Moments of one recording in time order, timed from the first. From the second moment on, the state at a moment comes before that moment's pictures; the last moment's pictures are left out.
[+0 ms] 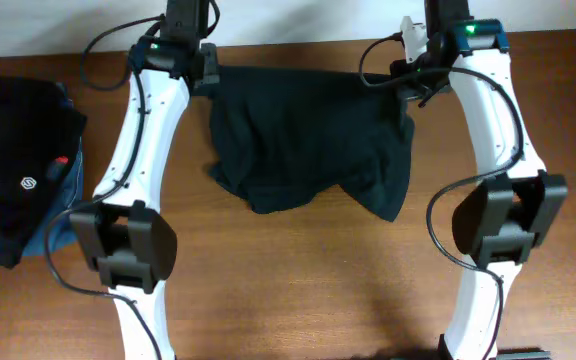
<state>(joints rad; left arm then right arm) -0.21 2.21 2.22 -0.94 -0.29 -0.21 0.02 2.22 2.21 -1.17 -0.16 -0.11</state>
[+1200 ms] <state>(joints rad) -0.26 2.43 2.64 -1.26 -0.24 -0.22 0.01 2.37 2.55 -1.34 -0.11 -0.03</state>
